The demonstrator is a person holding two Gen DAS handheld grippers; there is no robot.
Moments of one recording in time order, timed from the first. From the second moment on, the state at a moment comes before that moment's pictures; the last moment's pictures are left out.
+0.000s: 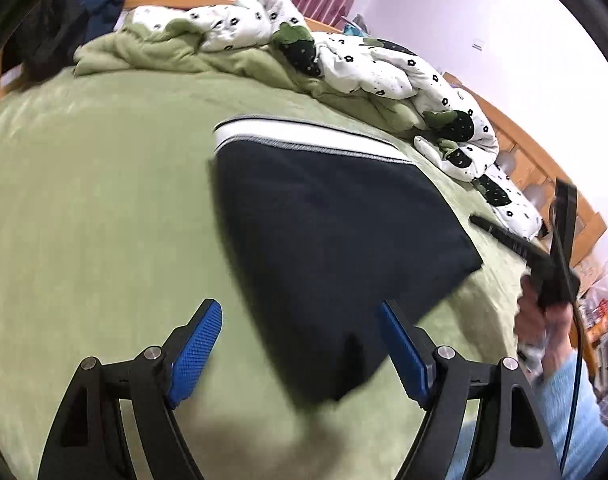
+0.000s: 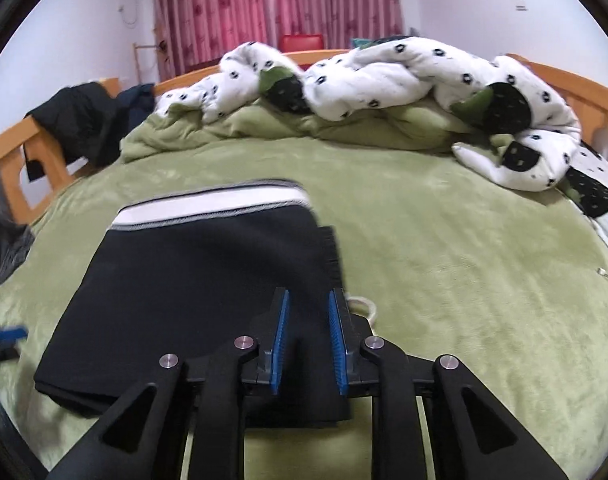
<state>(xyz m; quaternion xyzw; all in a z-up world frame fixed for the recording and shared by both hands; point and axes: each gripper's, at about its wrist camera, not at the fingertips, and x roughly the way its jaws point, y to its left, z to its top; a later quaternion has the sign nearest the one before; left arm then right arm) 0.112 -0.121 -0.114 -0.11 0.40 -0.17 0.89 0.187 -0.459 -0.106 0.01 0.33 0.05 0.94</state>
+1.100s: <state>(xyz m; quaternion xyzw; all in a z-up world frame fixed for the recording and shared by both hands) 0.256 -0.118 -0.178 -0.28 0.47 -0.23 0.81 0.325 -0.478 -0.169 0.13 0.50 0.18 0.83</state>
